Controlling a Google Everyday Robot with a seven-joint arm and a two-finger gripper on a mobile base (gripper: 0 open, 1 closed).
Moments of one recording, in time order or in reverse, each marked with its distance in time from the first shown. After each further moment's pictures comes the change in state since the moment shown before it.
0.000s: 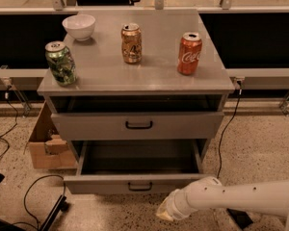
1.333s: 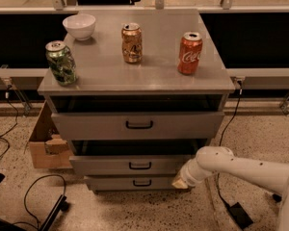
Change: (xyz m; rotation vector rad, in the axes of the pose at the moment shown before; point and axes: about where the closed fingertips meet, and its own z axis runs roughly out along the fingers) arm 0.015 -0.126 -0.043 0.062 0.060 0.044
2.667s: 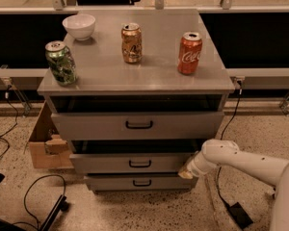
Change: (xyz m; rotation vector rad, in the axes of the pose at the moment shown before) arm 0.014 -0.057 -0.008 0.075 0.000 0.091
